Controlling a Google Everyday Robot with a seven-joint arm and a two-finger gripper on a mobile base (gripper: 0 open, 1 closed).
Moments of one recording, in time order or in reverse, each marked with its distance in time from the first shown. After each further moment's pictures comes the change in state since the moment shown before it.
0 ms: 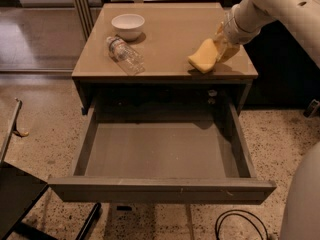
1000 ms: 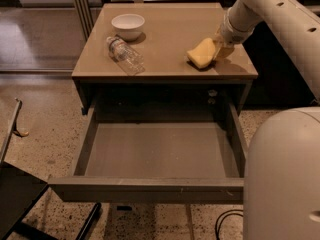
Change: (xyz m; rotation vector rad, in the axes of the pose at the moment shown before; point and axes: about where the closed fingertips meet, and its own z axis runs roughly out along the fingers) arm 0.018 -0.008 0.037 -0.083 0.039 0.174
